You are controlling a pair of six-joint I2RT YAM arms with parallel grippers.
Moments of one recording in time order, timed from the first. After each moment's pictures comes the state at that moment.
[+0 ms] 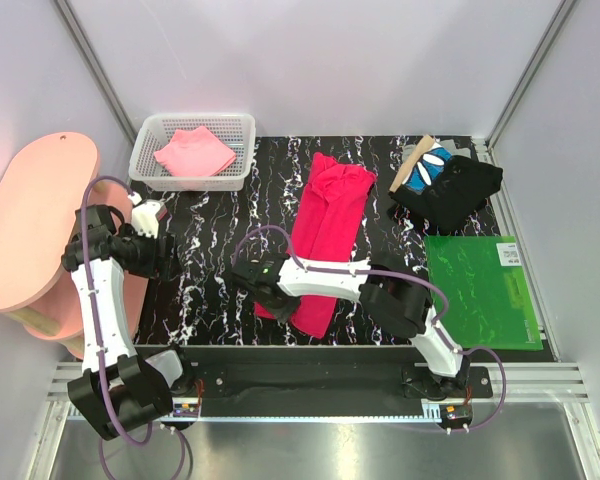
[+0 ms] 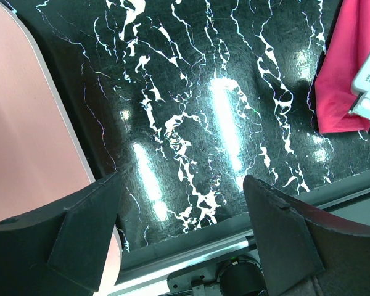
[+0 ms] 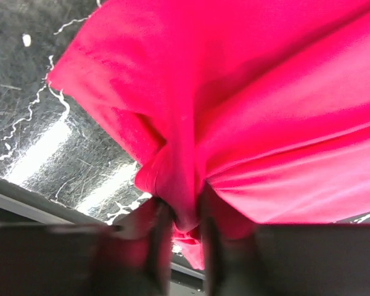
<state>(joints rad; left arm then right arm) 0.42 1.07 1.03 -1.06 0.49 0.55 1.18 2.17 1.66 -0.92 0.14 0.29</state>
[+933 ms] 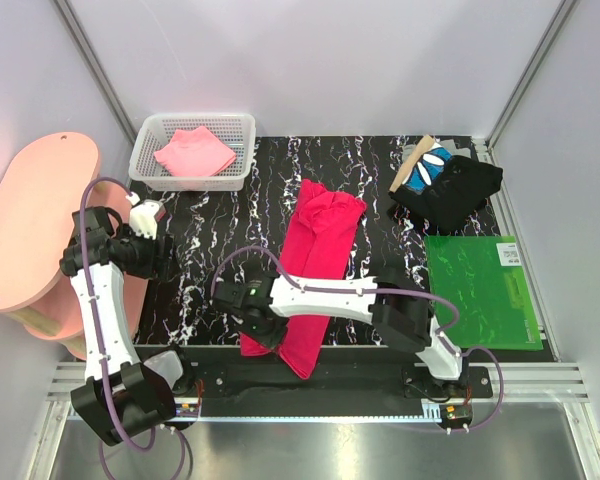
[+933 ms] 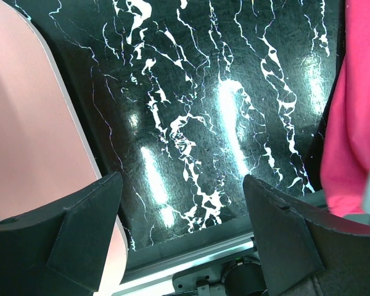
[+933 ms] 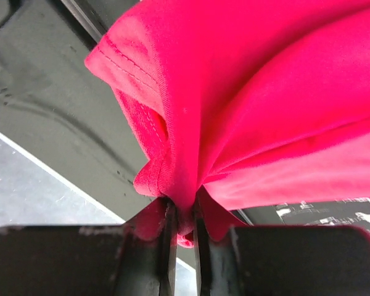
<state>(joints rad) 0.43 1.03 1.03 -1.06 0.49 0.57 1.34 2.13 1.77 -1.08 -0.07 0.31</state>
